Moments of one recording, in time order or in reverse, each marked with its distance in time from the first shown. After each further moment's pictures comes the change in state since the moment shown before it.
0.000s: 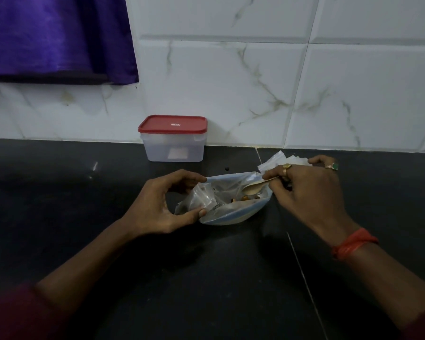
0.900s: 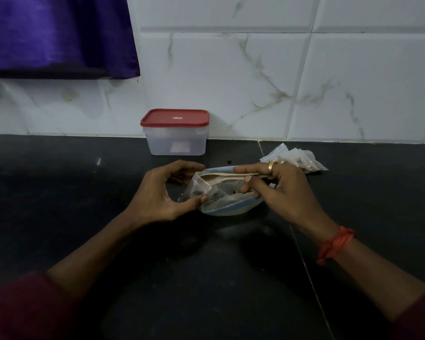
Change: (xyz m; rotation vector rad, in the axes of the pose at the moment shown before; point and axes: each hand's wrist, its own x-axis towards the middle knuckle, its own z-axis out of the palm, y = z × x) left_hand 0.000 -0.001 0.000 0.039 0.072 -0.017; right_hand -0.007 -0.028 0.014 0.764 -0.238 0.134
